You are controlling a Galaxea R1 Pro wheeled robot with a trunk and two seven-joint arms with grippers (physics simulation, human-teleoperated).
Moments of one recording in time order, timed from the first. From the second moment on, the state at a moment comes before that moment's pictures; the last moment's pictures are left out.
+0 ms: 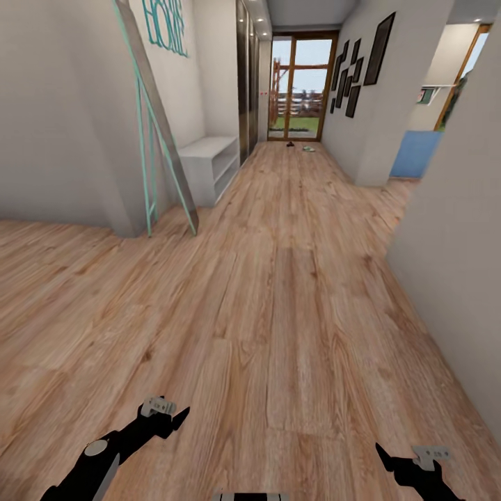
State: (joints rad) left arm -0.36 0.10 0.11 -0.73 -0.07 -0.07 -0.56; right arm -0.28 -0.18 -0.57 -0.53 0.20 -0.27 0.50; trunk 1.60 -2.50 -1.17
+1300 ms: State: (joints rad) left arm -0.36 0.11 0.12 -0.73 -0.07 -0.12 -0.50; right arm -0.28 -0.18 -0.57 -0.50 0.21 -0.27 0.50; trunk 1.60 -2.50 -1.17
